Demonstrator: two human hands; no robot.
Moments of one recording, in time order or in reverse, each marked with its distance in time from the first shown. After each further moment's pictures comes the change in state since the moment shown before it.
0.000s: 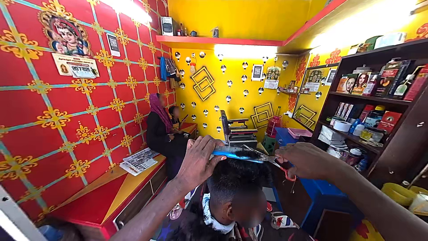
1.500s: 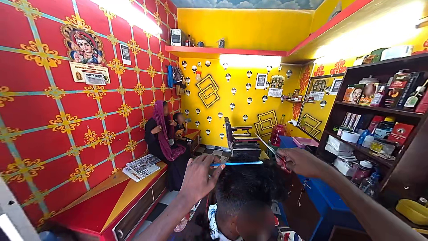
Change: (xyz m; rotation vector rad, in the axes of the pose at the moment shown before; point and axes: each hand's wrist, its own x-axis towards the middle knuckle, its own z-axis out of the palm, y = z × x) left_hand -0.028 -0.014 0.011 -0.042 -0.116 -0.354; right_hand 0.053 0.023 0.016 0.468 0.078 0.093
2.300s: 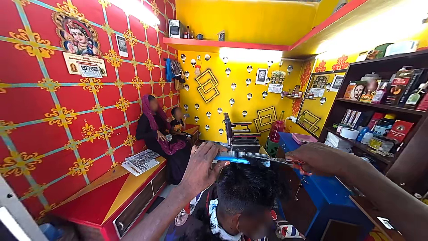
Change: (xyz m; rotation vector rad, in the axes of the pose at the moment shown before) left_hand 0.013 -0.002 -0.008 -0.009 0.107 0.238; right_hand -0.034 -0.027 -0.038 -0.485 -0.204 -0.096
